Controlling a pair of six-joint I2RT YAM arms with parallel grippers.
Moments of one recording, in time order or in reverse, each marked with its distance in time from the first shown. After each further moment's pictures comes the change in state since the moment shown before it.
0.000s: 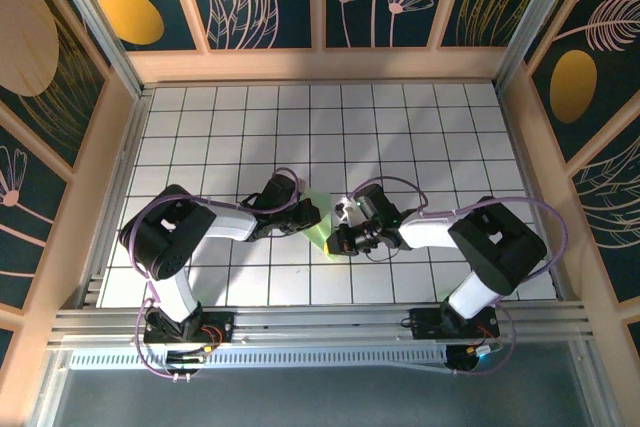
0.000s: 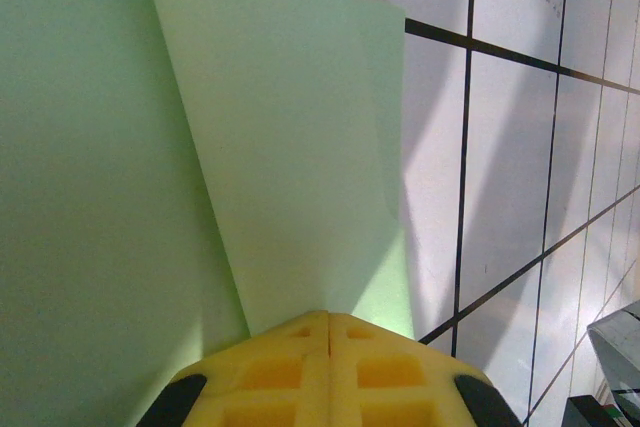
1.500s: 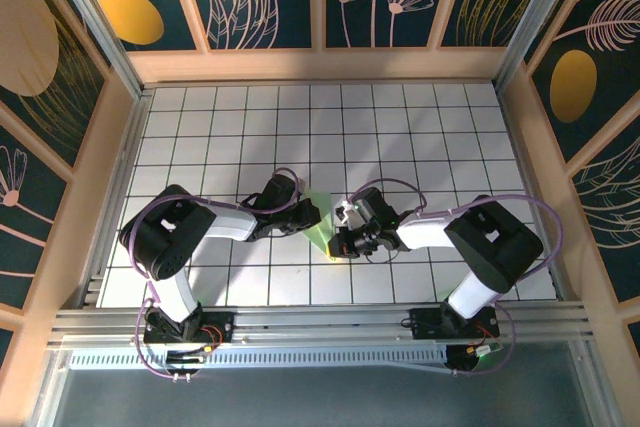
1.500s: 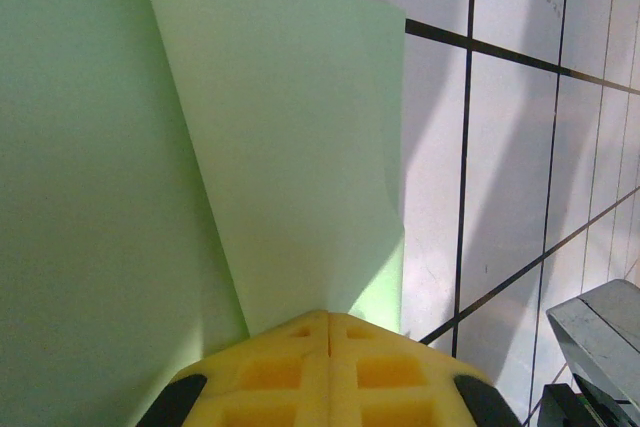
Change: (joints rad) left arm 0.000 0.000 0.000 0.000 -0.003 0.000; right arm 0.018 0.020 -0.002 -0.029 0.071 -0.010
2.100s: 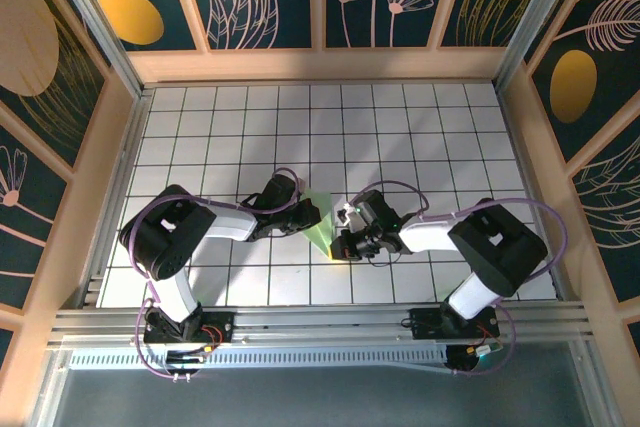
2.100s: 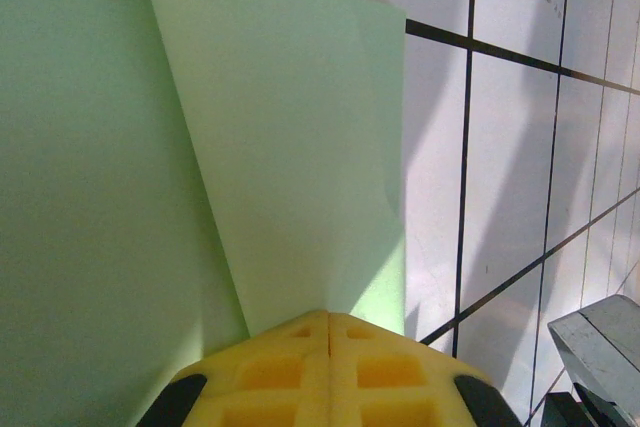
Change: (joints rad) left arm 0.000 0.000 0.000 -0.001 -0.004 0.000; right arm 0.006 -0.031 -0.030 -0.013 0.013 -0.001
